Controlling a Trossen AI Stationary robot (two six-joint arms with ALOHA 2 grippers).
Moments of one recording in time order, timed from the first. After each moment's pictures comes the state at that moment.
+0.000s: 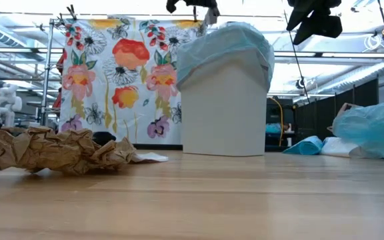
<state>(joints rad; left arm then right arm) 0.14 1.64 1.64 -0.14 -0.53 -0.15 -0.12 1.05 1.20 -1.04 0.08 0.68</state>
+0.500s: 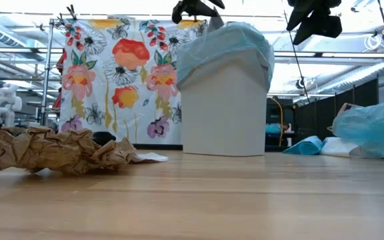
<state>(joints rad) 0.21 1.66 1.65 -0.17 -0.35 -0.30 -0.12 1.05 1.20 -1.04 0.08 0.67</state>
